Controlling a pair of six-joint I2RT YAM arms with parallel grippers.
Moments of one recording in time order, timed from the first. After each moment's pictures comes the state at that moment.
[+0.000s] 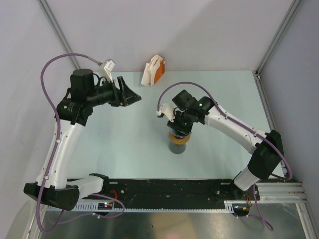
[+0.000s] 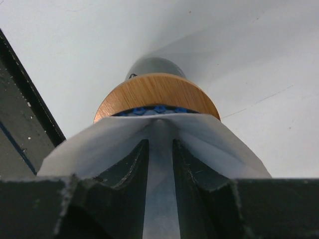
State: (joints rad) left arm -0.21 1.17 1.47 -0.74 0.61 -0.37; right arm 0.78 1.60 1.47 -0.98 -0.20 -0.45
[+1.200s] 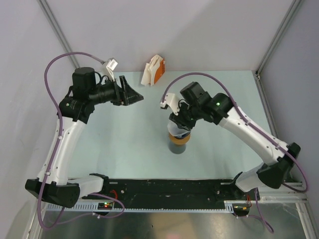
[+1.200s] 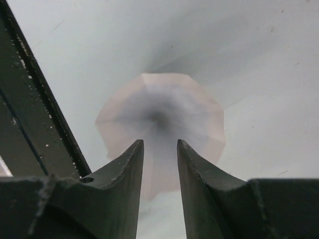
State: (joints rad) left arm -0.21 1.19 1.47 -0.71 0.66 -0.36; right arm 0.82 1.50 1.61 -1.04 -0.16 -0.41
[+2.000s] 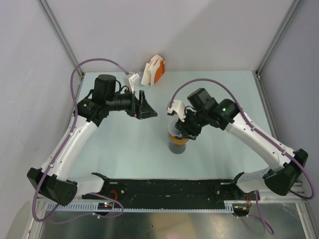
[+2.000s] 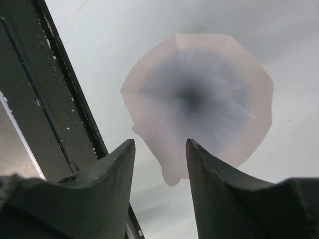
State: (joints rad) left arm -0.40 1.23 1.36 -0.69 0.70 -0.25; right arm 0.77 1.37 1.44 -1.05 -0.28 -0.40
